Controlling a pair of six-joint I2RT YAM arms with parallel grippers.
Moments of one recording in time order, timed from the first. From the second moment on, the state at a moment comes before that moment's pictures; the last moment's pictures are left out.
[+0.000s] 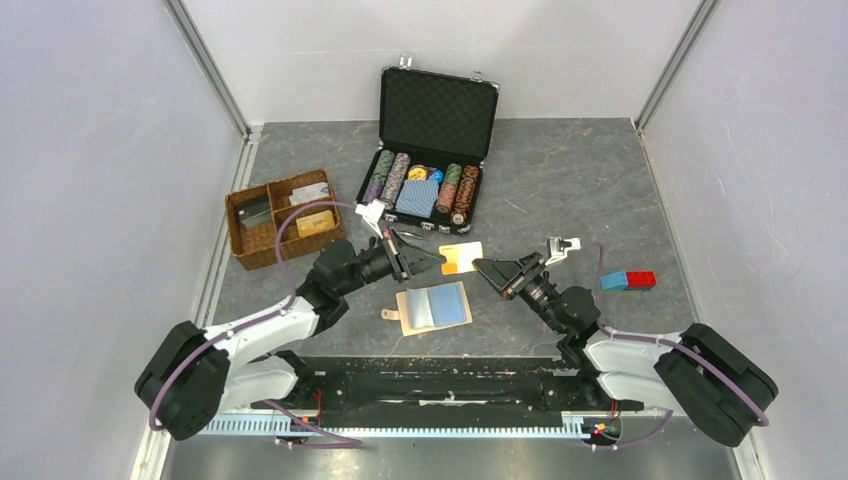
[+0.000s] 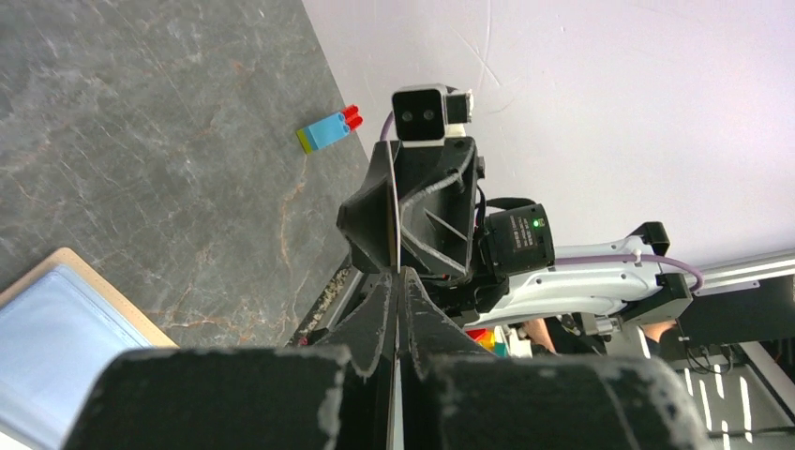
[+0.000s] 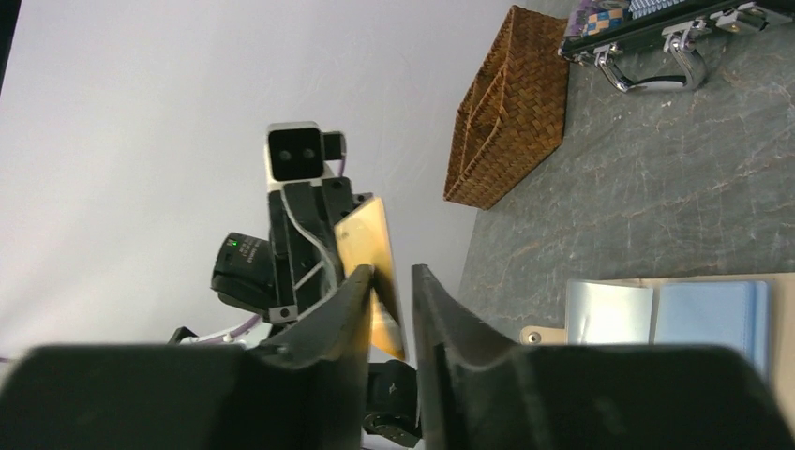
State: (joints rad) left arm -0.68 1.15 0.41 0.75 0.42 -1.13; right arm 0.69 1.13 0.04 1.25 -0.02 1.32
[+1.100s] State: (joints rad) left arm 0.27 1.35 1.18 -0.64 0.71 -0.39; right arm 0.69 0.57 0.10 0.43 -0.14 0.65
